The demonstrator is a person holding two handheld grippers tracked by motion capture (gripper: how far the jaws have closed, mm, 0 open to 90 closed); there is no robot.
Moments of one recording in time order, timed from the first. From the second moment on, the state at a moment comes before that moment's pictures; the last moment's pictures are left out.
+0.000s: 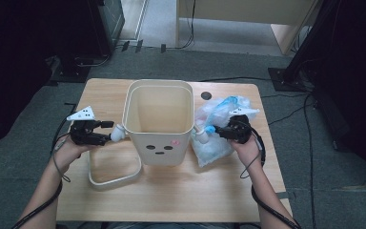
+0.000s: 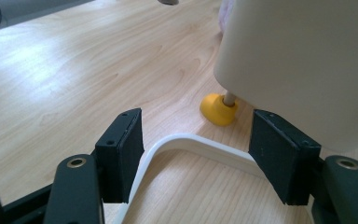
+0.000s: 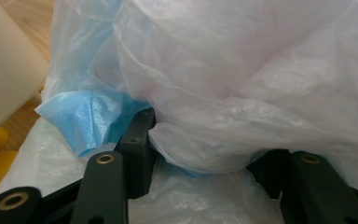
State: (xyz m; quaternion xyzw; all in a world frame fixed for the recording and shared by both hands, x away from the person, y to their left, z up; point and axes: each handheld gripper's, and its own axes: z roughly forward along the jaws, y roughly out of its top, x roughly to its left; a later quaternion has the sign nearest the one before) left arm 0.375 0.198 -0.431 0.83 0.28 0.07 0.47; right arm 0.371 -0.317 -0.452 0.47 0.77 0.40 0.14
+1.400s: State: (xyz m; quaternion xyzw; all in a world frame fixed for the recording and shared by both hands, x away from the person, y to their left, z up) left arm 0.372 0.226 -0.467 0.83 0.31 0.08 0.46; right arm 0.375 -0.319 -0.488 0.51 0.74 0.40 0.14
